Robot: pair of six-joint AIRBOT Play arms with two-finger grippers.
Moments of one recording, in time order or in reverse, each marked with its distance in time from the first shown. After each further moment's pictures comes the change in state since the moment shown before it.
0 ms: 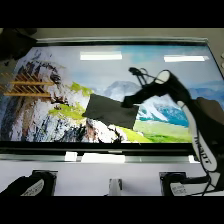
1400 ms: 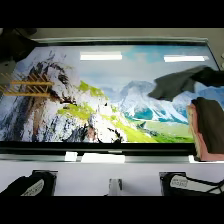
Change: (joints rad) left arm 0.000 0.002 0.000 0.005 -0.027 0.000; right arm -0.765 0.140 0.175 0.216 0.065 0.005
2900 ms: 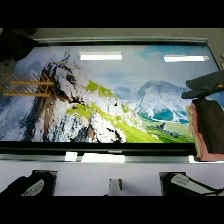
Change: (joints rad) left arm 0.000 0.000 0.000 0.000 0.011 0.004; right arm -0.271 0.112 0.005 0.097 -0.265 0.114
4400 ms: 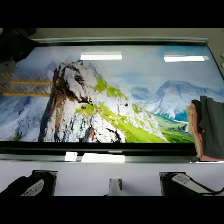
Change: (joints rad) left arm 0.000 0.000 0.000 0.000 -0.013 0.007; right arm -0.193 0.063 -0.232 -0.871 0.605 -0.152
